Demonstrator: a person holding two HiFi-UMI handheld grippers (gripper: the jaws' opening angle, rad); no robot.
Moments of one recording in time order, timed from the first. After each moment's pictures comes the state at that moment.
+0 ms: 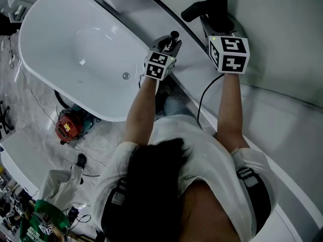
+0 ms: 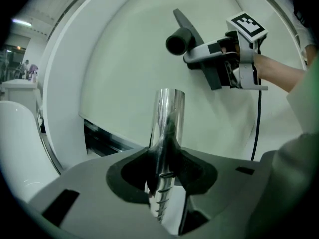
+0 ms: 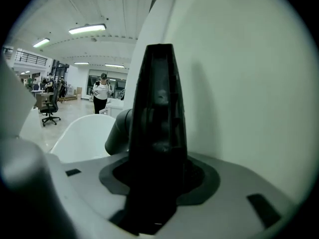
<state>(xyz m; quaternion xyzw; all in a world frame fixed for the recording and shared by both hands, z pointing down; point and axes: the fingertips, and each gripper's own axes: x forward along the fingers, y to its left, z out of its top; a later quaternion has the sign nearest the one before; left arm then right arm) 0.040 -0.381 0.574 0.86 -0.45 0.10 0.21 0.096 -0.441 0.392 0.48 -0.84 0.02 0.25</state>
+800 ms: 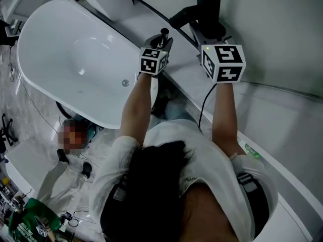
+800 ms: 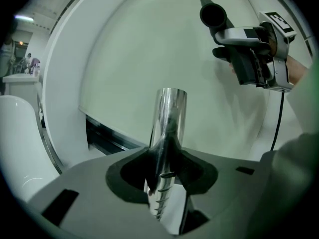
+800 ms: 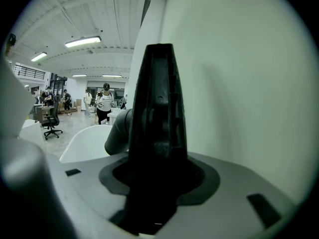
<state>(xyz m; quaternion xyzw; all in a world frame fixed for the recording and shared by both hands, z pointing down) 0.026 -0.419 0.584 0.85 -0.46 0.12 0.24 0.084 -0.429 0.367 0.48 -0.85 0.04 0.21</state>
